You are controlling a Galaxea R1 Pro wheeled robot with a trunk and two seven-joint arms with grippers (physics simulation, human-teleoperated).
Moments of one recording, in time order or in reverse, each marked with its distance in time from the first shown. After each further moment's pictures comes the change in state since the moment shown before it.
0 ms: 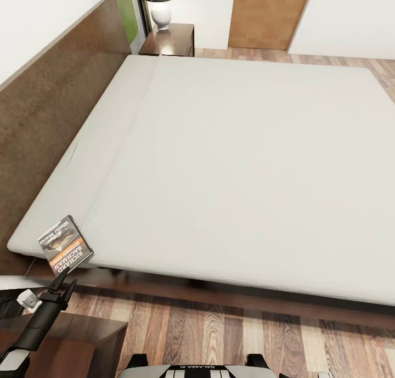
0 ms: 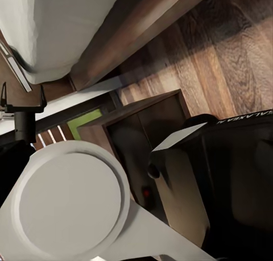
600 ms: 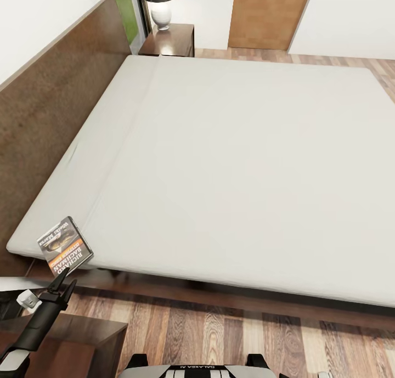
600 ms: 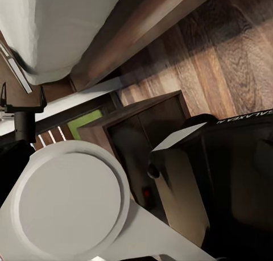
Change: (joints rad) left arm 0.000 0.000 0.002 0.001 0.001 0.000 -0.001; right arm 0.000 0.000 0.000 0.000 0.000 0.000 0.000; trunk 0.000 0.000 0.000
